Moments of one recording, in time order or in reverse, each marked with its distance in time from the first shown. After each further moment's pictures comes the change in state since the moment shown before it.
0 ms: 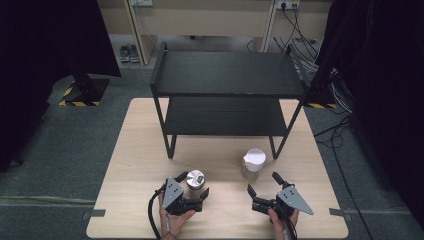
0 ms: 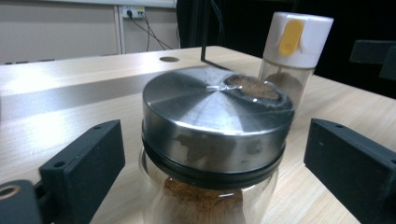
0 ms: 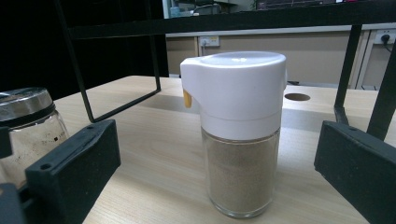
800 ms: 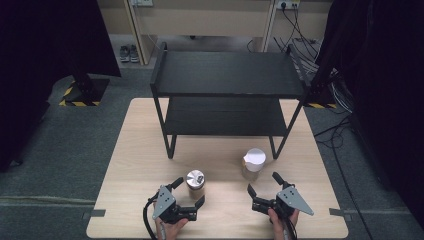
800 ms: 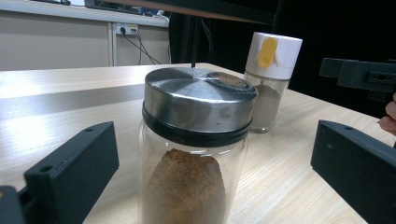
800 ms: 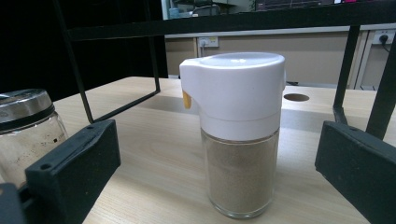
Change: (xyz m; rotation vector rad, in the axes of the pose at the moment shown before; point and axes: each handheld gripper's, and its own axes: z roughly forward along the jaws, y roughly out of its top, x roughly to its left) left arm 0.006 -0.025 -0.024 -0.097 -0.047 -0.041; right arm 0.001 -0.001 -0.001 -0.005 -0.005 0.002
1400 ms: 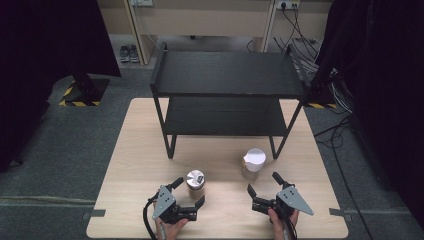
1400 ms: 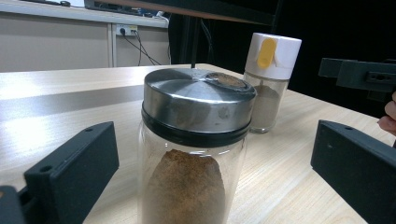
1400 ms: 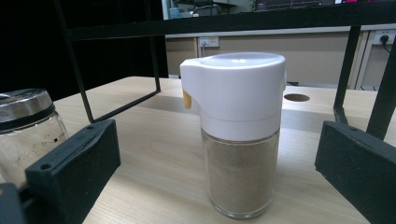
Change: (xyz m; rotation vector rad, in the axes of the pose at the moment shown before) left arm 0.000 -0.001 -0.001 -0.006 -0.003 0.006; right arm 0.000 0.000 0.000 0.002 0.003 0.001
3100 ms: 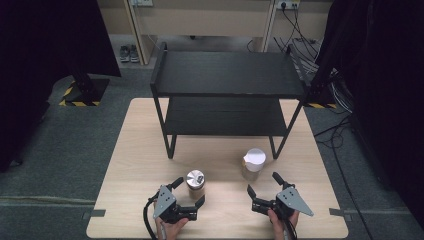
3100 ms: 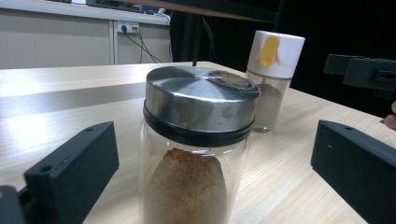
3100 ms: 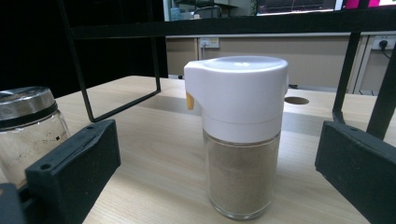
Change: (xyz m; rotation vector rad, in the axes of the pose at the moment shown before) left arm 0.000 0.002 0.001 0.010 0.005 -0.008; right arm 0.002 0.001 -0.002 -0.006 -0.002 -0.023
